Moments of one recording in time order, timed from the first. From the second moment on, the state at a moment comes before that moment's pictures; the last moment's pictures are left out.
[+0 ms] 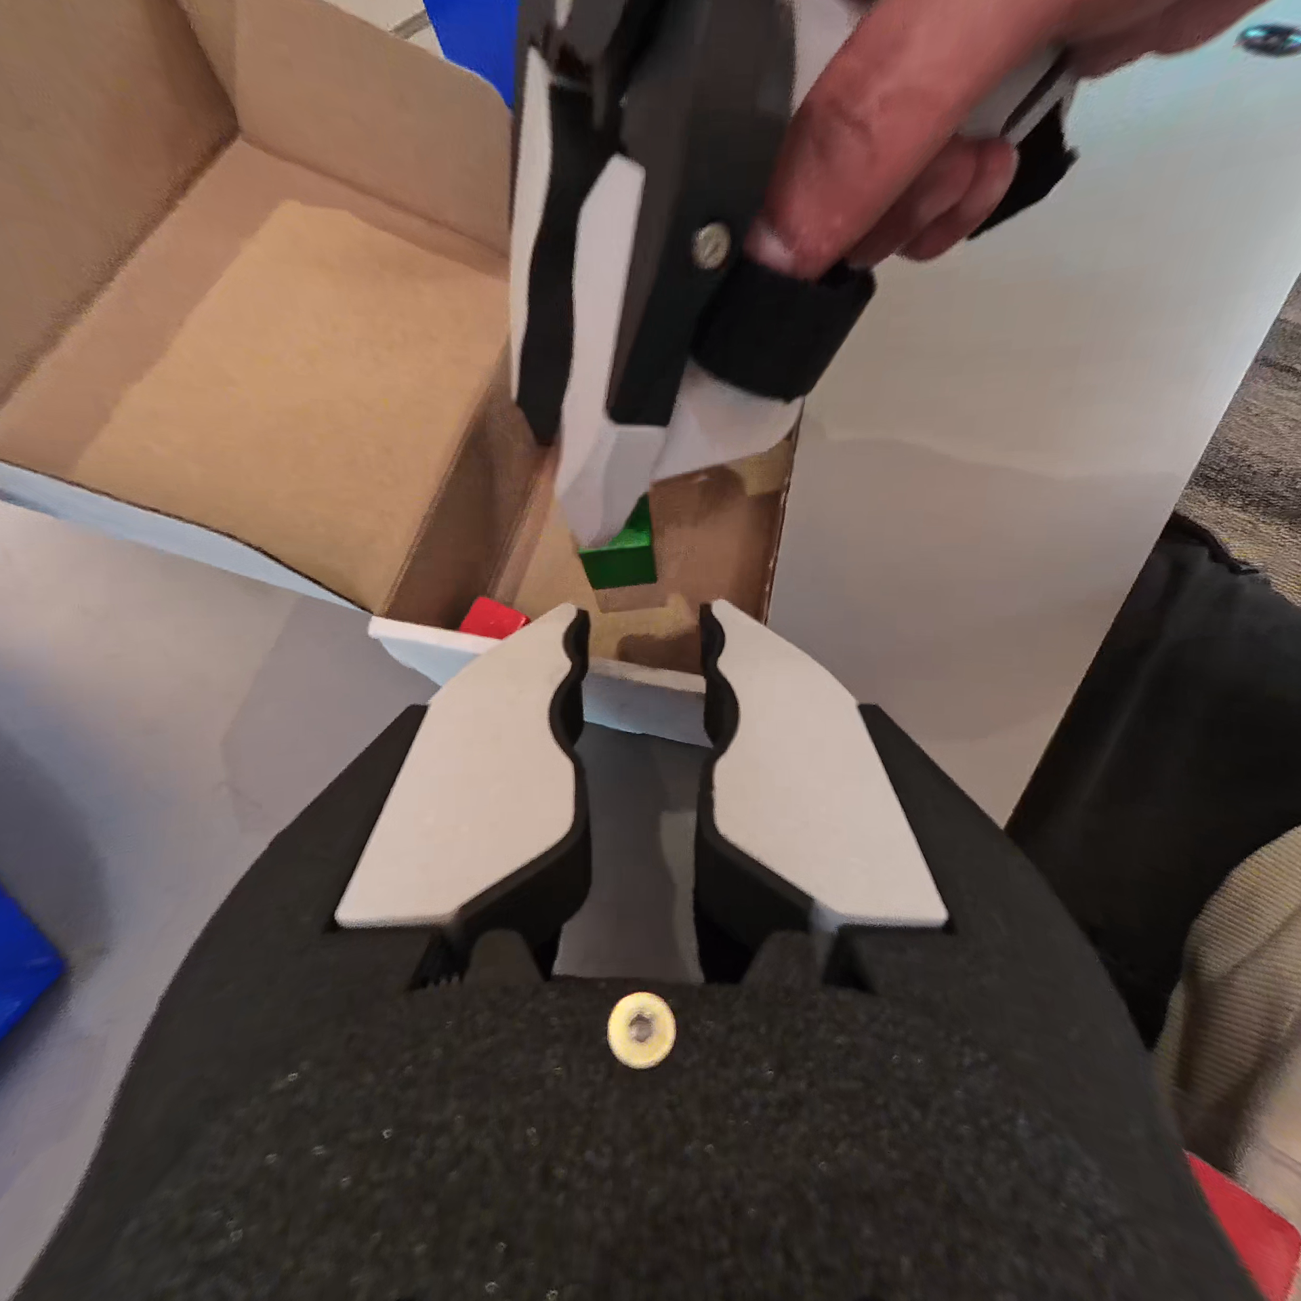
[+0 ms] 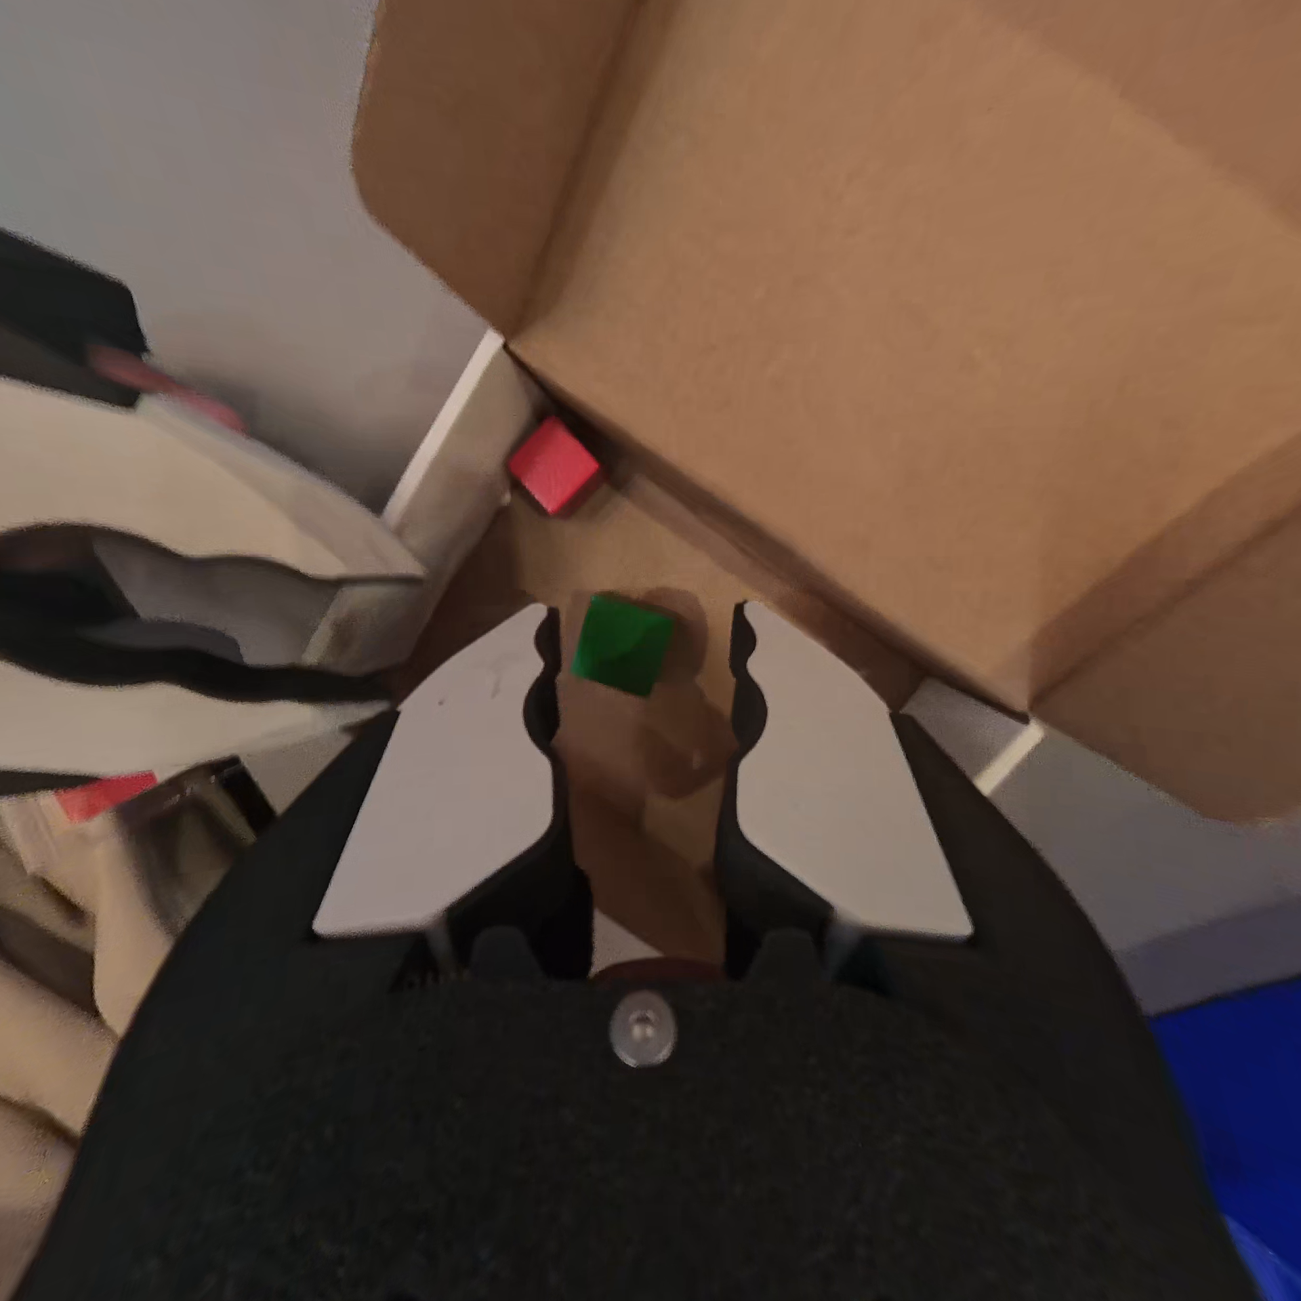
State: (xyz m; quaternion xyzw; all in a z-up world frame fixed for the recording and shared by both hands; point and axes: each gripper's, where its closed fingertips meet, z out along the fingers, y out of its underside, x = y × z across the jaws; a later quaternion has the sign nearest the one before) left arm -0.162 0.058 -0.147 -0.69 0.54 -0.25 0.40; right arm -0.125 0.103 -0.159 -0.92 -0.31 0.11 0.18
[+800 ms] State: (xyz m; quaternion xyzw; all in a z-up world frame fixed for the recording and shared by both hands) left arm -0.176 0.054 -0.167 -0.74 0.53 -0.21 0.36; right arm -0.125 0.094 -0.164 -0.94 -0.30 0.11 0.14
